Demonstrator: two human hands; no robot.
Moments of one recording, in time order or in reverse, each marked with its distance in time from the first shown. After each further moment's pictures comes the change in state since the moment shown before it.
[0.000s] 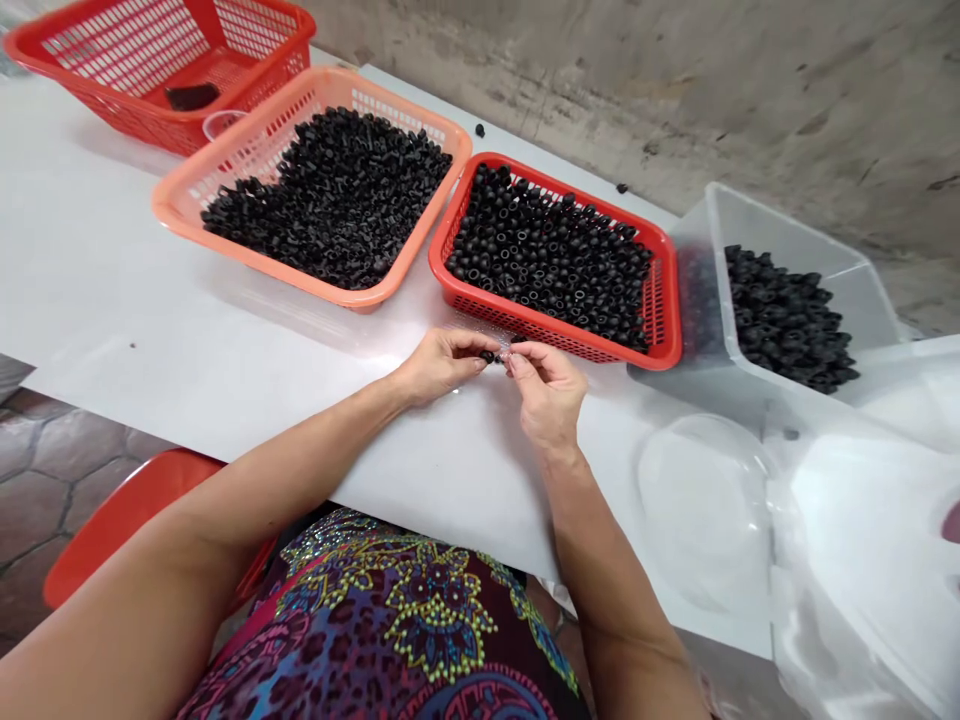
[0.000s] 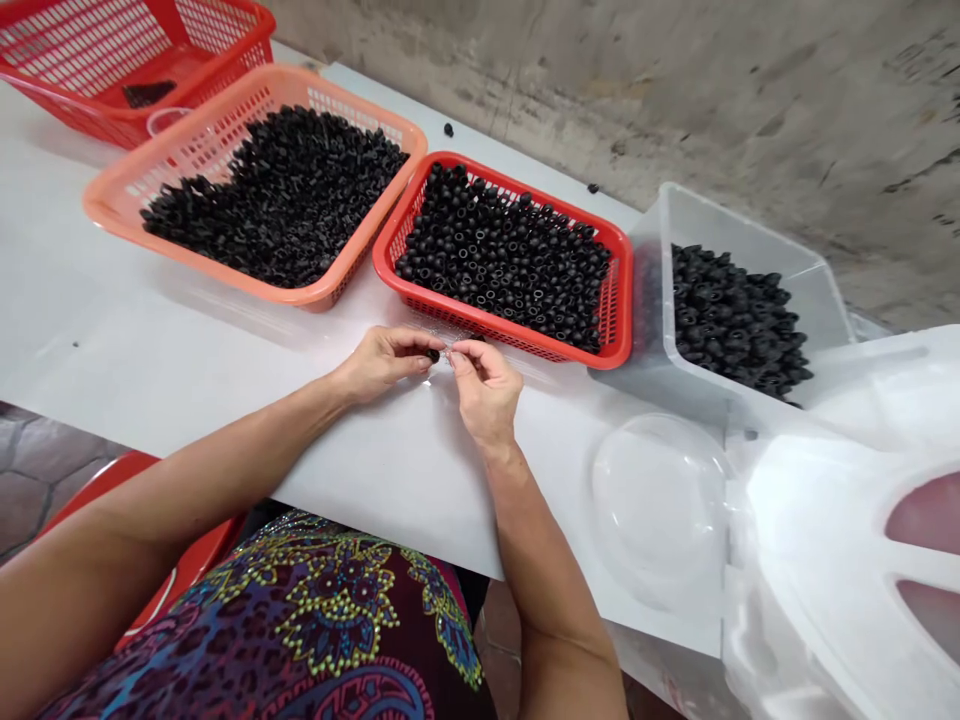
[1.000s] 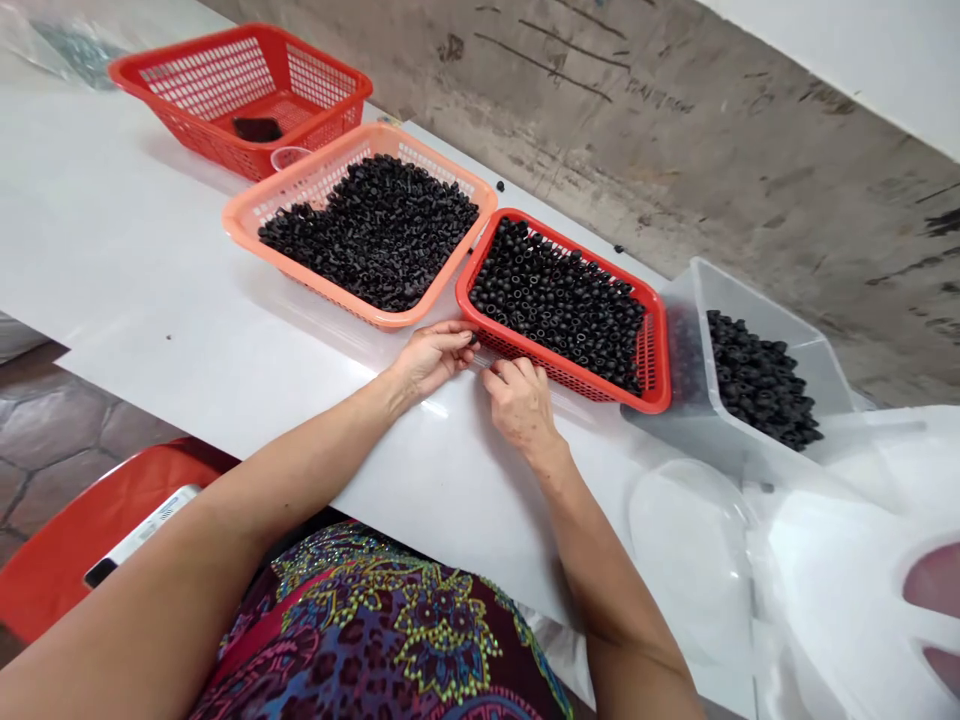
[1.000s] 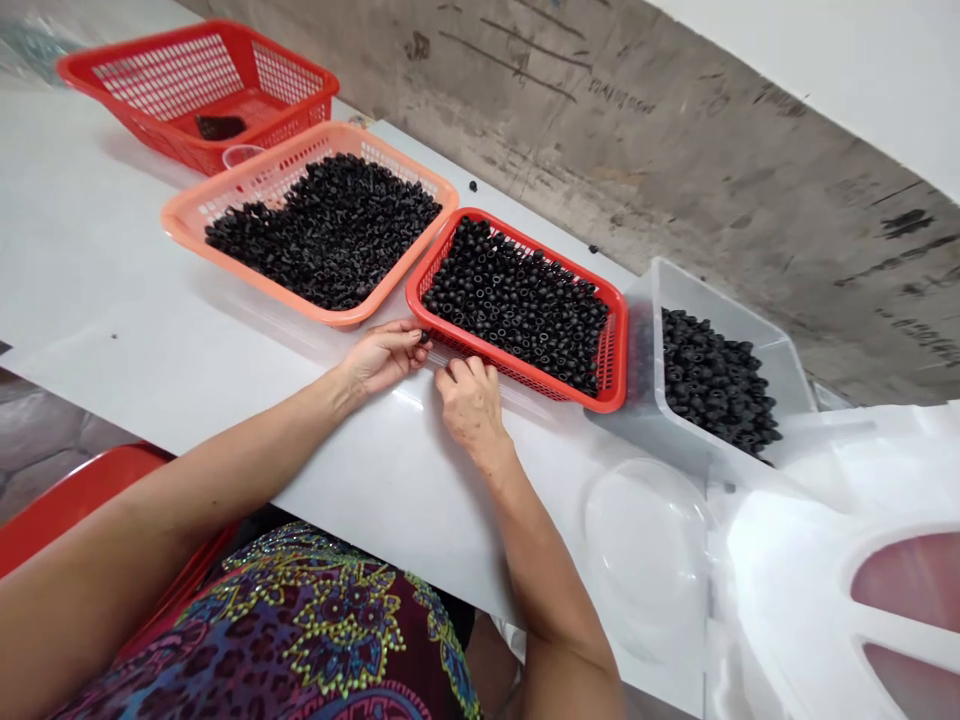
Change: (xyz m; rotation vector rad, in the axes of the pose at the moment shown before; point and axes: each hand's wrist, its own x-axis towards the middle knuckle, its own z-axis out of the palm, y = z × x) left_hand 0.018 0.006 -0.029 -0.649 0.222 -0.115; right_hand 0.026 -0.006 0.013 -1.261 -0.557 -0.616
